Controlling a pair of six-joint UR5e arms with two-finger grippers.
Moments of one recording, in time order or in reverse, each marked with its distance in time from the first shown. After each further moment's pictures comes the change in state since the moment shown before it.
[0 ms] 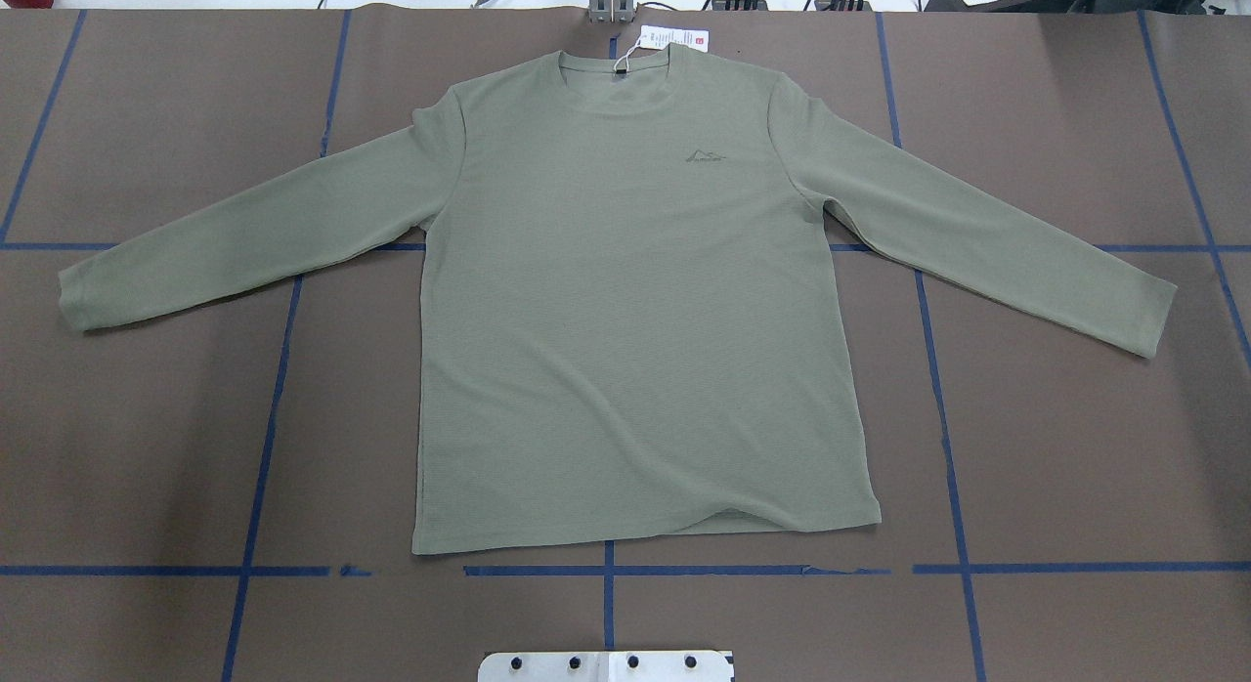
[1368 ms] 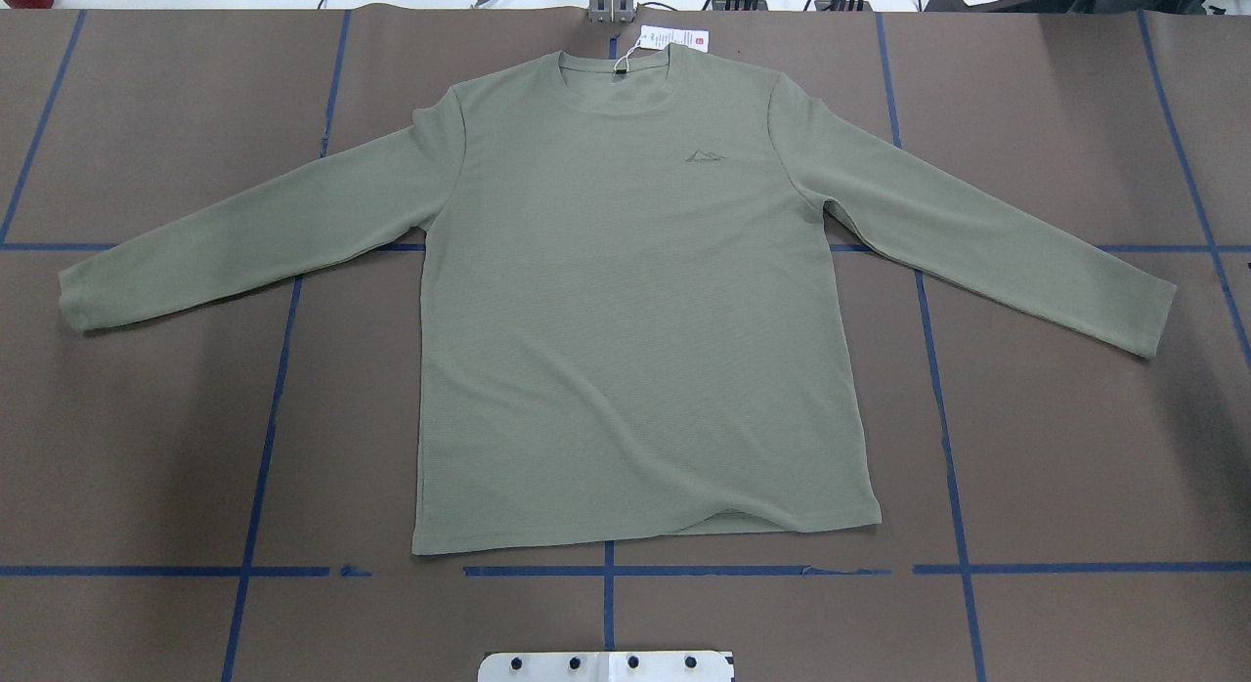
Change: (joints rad) left arm 0.076 -0.093 0.131 -0.277 -0.018 -0.007; right arm -0.219 0.024 -0.081 0.334 -0.003 0.024
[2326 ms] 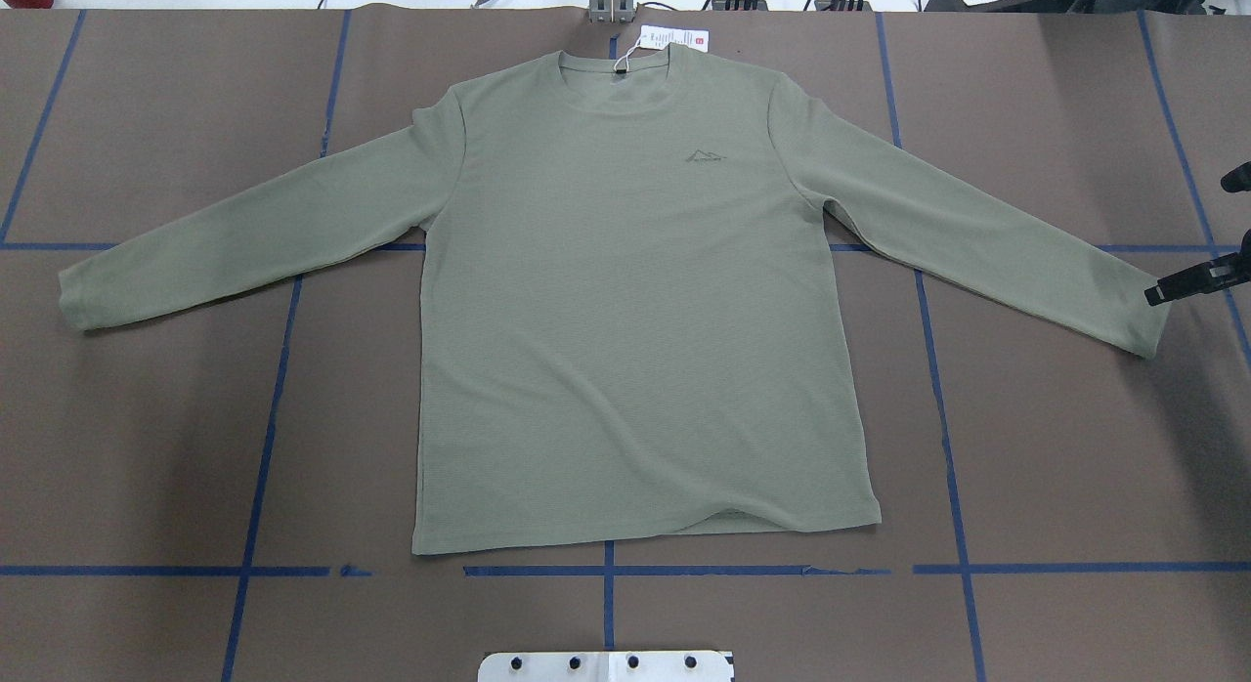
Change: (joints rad) left arm 0.000 0.016 -0.032 -0.061 -0.014 -0.008; right arm -0.191 0.005 -0.145 0.416 -0.091 0.387
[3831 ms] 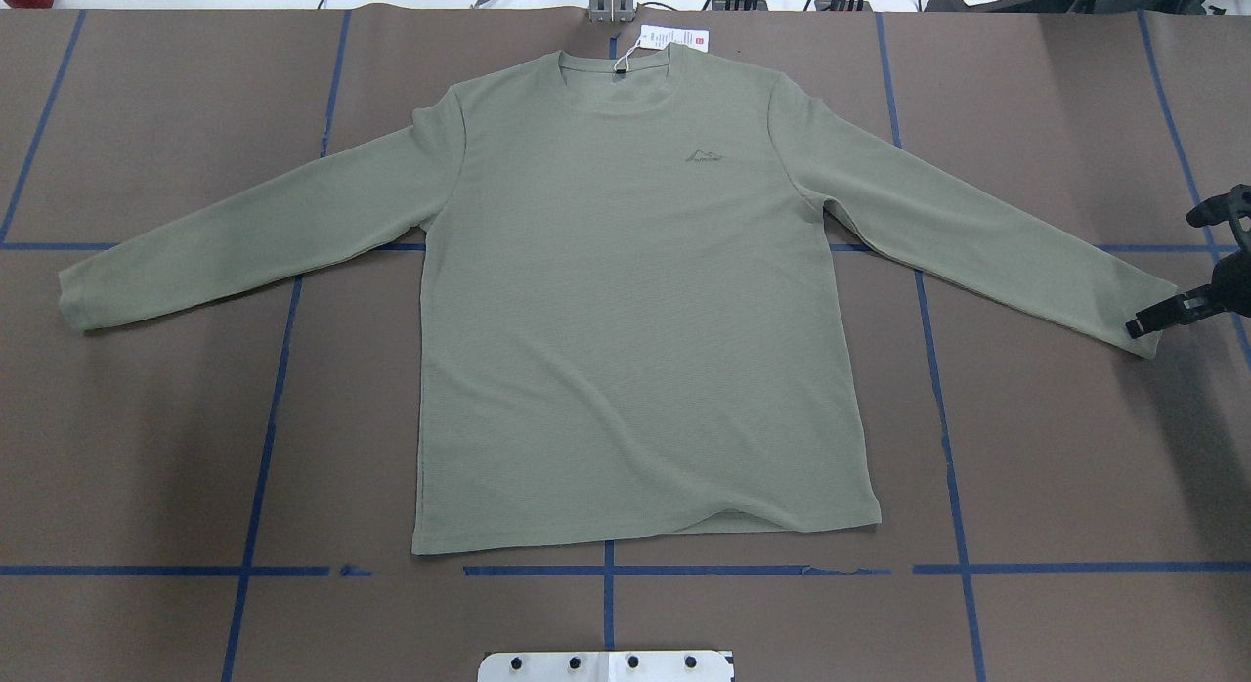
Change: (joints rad) left arm -0.002 0.003 -0.008 0.003 -0.050 0.001; right arm -0.066 -0.015 -0.016 -0.014 -0.008 0.002
